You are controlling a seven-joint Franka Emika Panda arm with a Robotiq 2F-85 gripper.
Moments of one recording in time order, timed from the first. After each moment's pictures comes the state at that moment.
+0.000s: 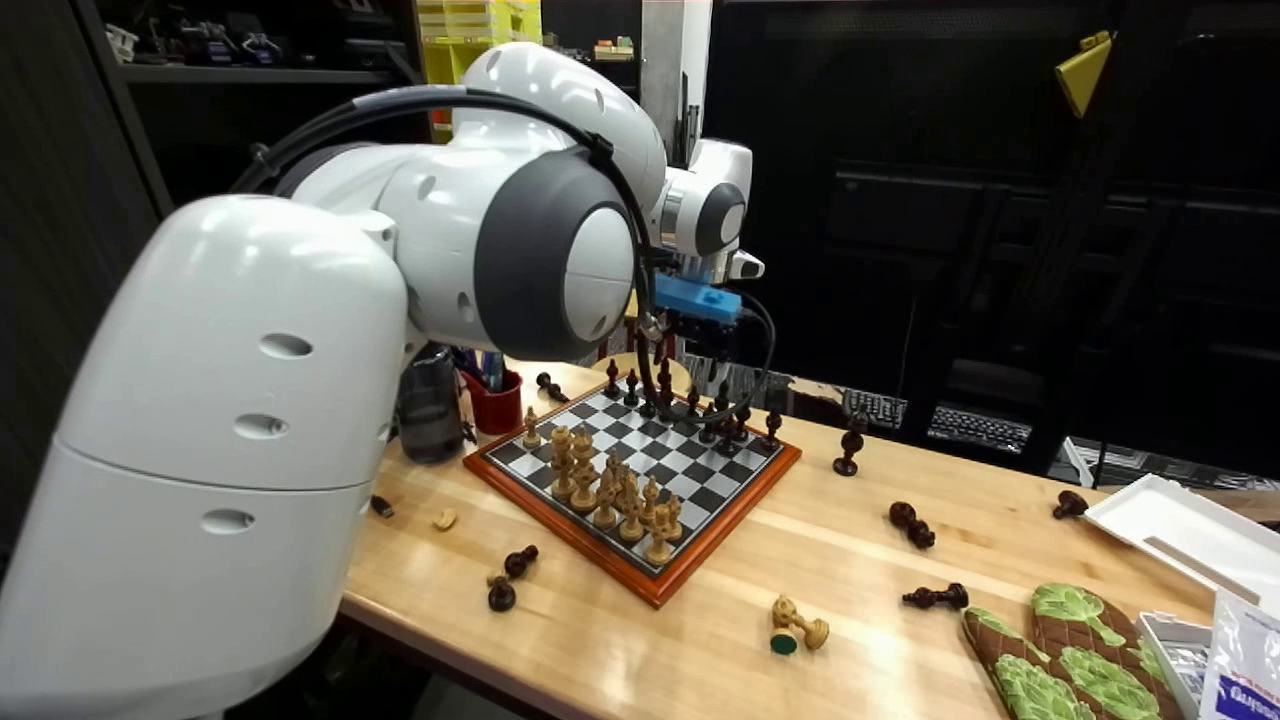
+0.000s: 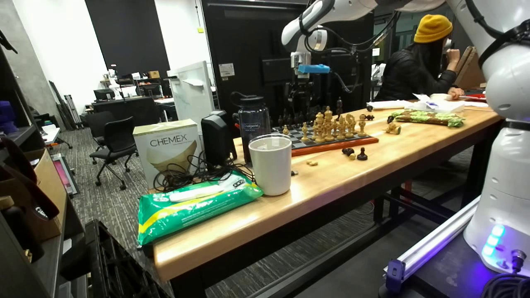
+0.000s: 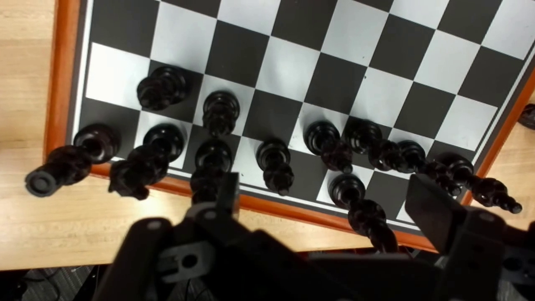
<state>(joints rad) -0.08 0.56 -0.01 -1.32 0.08 1.90 -0.07</state>
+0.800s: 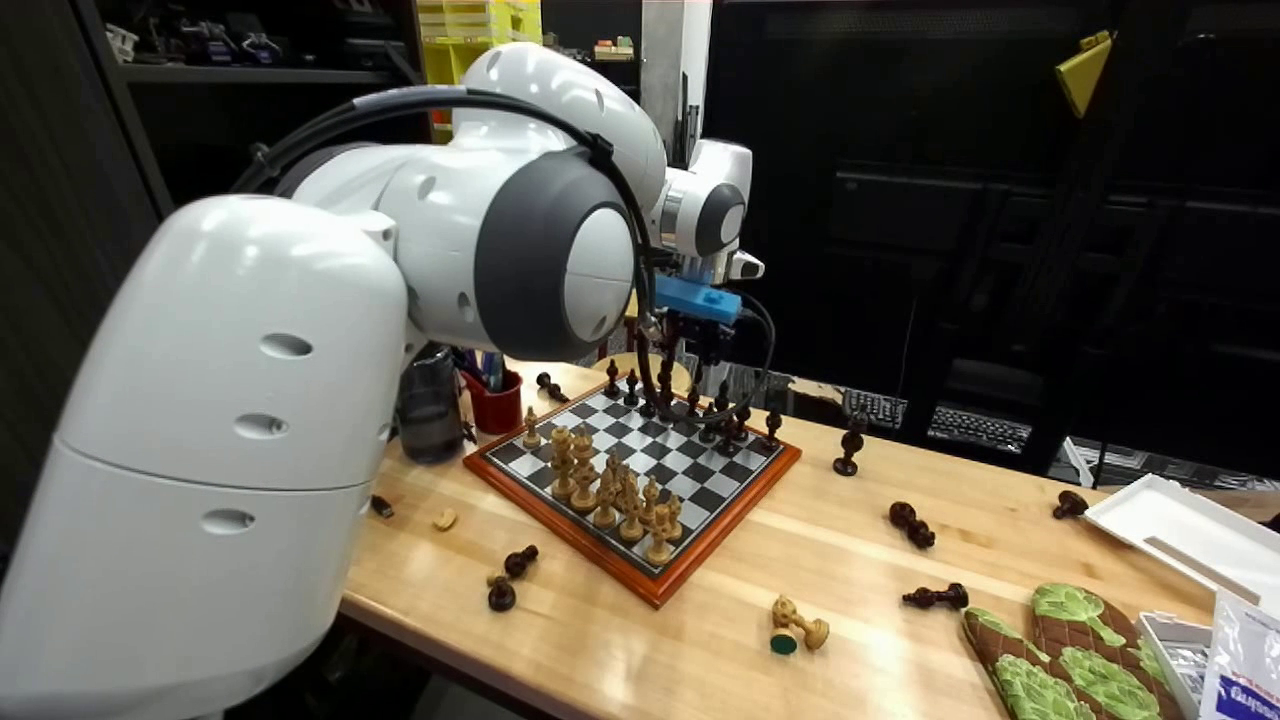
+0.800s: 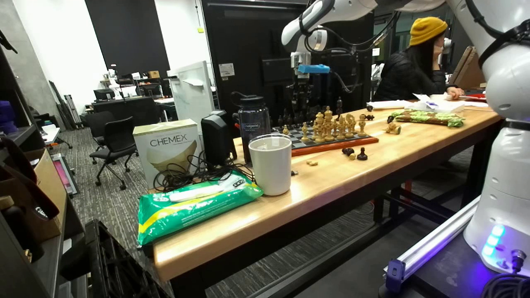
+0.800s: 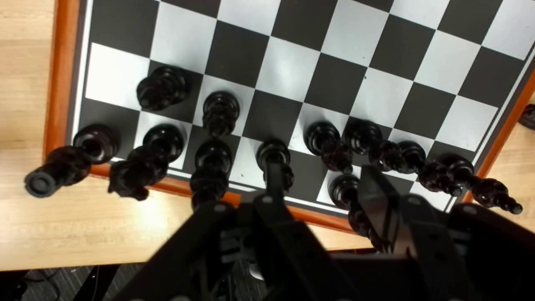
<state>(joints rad) -0.08 0.57 -0.01 -1.32 0.08 1.90 -0.08</state>
